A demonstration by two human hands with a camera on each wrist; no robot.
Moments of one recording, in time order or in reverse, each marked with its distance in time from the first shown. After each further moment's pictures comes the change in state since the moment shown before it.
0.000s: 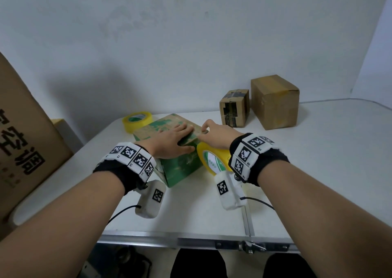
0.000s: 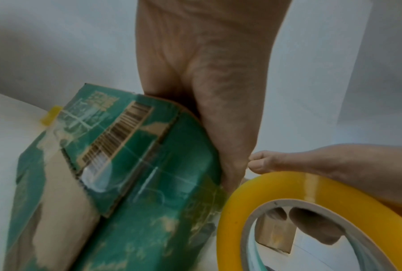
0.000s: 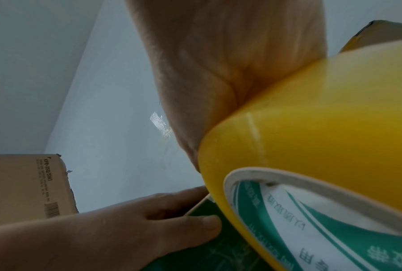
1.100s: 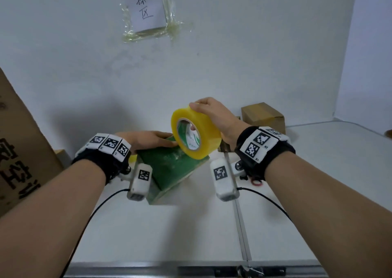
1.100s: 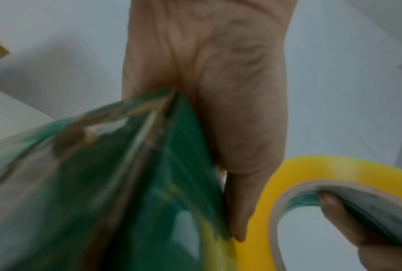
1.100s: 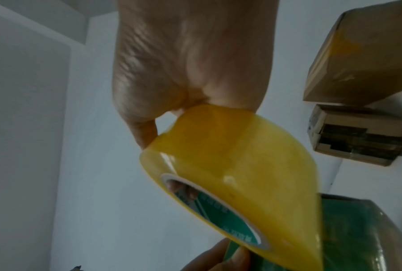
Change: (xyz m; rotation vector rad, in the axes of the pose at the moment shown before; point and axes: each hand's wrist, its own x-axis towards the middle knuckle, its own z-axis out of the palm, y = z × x) left_hand -0.009 -0.030 -0.082 -0.855 -0.128 -0.076; right_hand -0.020 -0.035 -0.084 0.929 0.216 -0.290
